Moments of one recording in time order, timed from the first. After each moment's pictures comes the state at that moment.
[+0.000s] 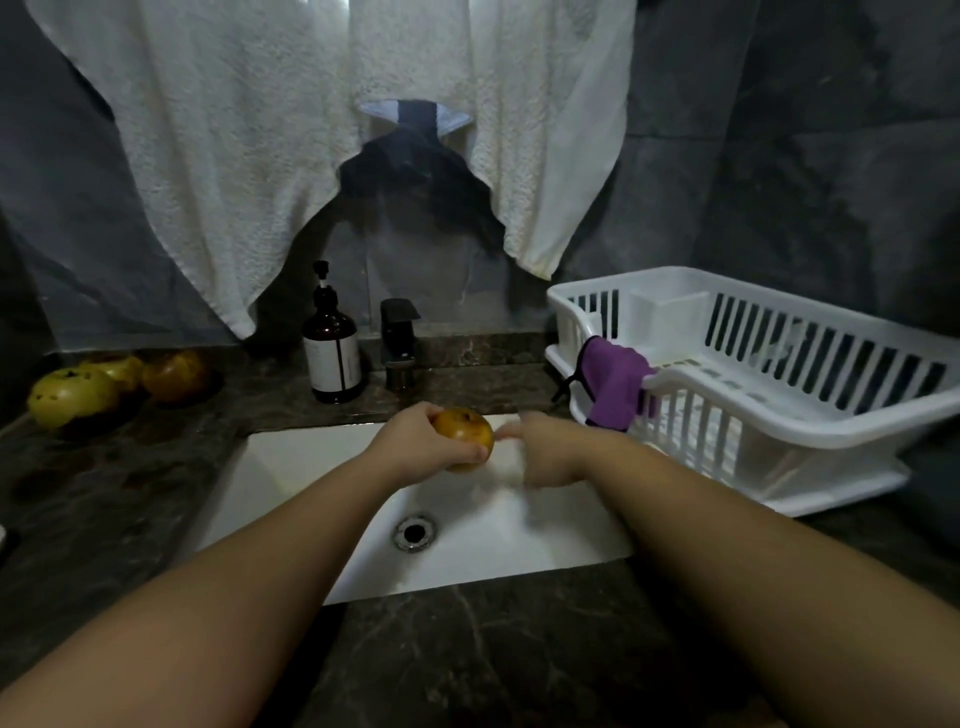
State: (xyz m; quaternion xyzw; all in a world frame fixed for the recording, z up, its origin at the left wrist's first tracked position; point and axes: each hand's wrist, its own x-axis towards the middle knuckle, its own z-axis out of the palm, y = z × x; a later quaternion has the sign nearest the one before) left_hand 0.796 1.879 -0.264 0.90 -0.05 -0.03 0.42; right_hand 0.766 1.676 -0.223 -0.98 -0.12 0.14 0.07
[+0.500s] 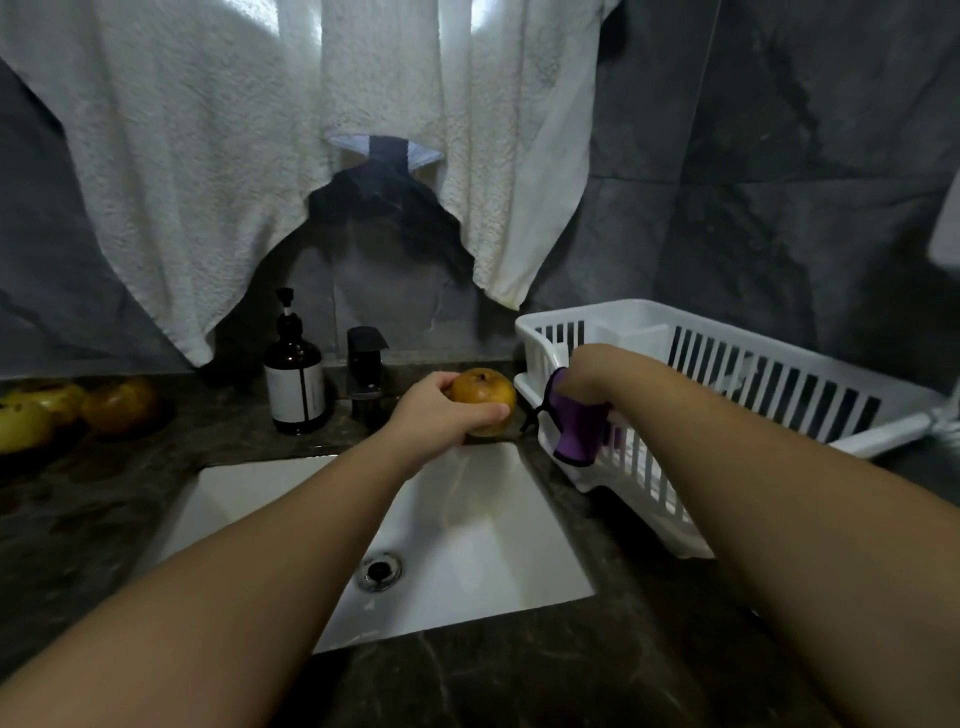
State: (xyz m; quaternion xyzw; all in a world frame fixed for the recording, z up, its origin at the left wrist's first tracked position) left_hand 0.811 1.823 -0.213 0.78 -0.09 0.00 0.62; right_hand 0.774 1.636 -0.109 -0.99 0.10 0.10 -0.07
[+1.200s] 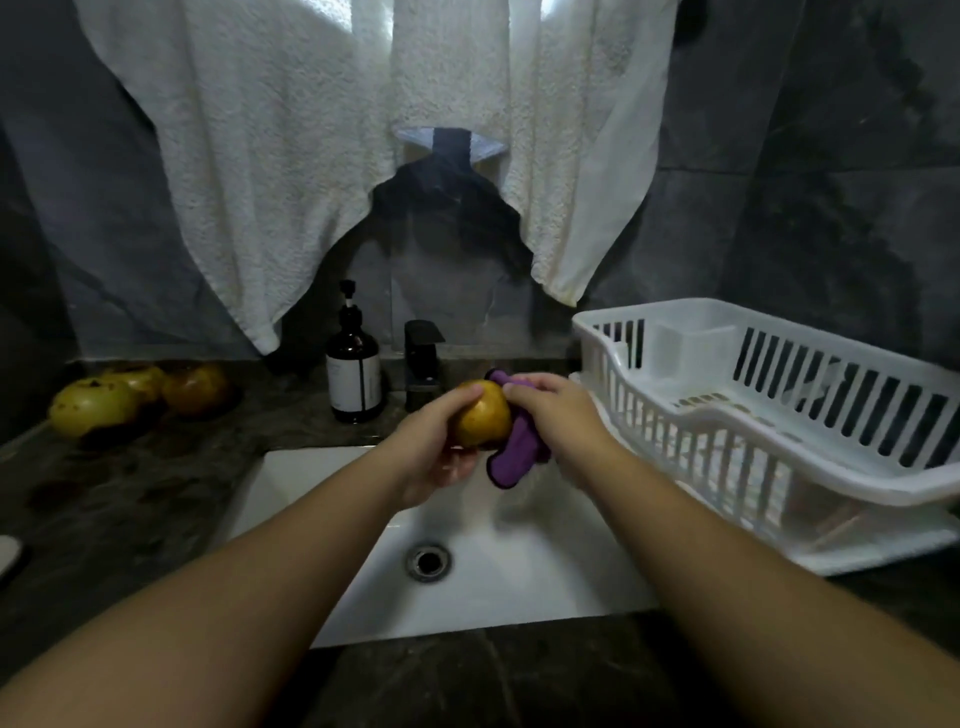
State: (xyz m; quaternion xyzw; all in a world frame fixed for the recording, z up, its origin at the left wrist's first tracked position) left_hand 0.790 1.880 -0.231 0.61 0.04 -0.15 0.78; right_hand 0.786 1.715 -0.206 -0.75 0.01 -0.09 0.65
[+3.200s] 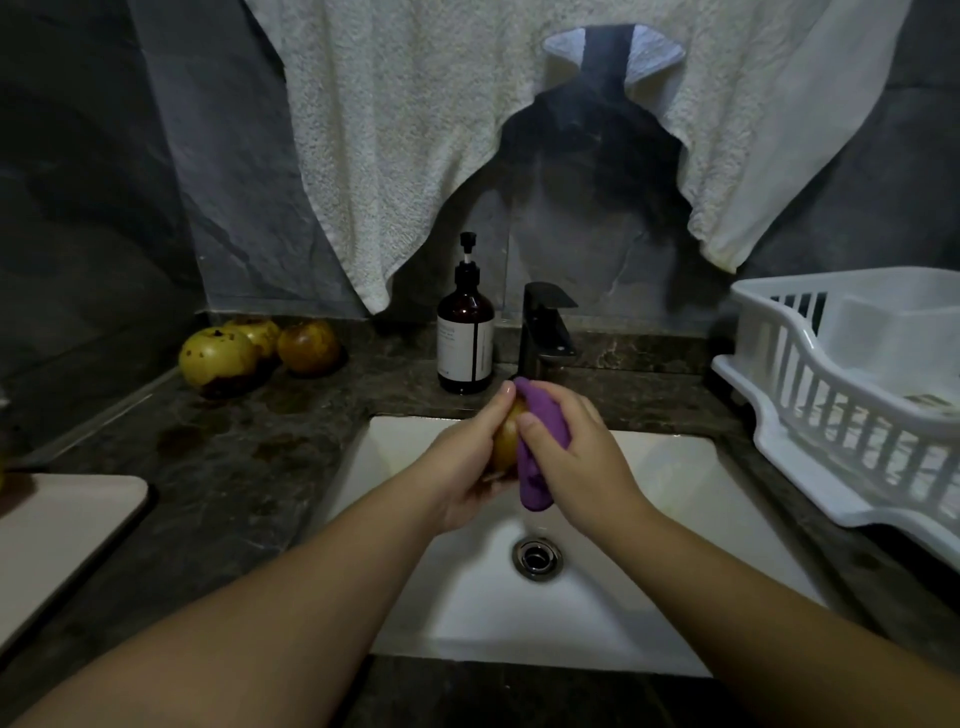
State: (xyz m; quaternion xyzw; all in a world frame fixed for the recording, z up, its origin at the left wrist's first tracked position) left_hand 0.807 1.956 -0.290 0.56 0.04 -0.11 0.82; right_hand 0.803 1.809 -0.295 -0.82 -0.19 -0.13 0.53
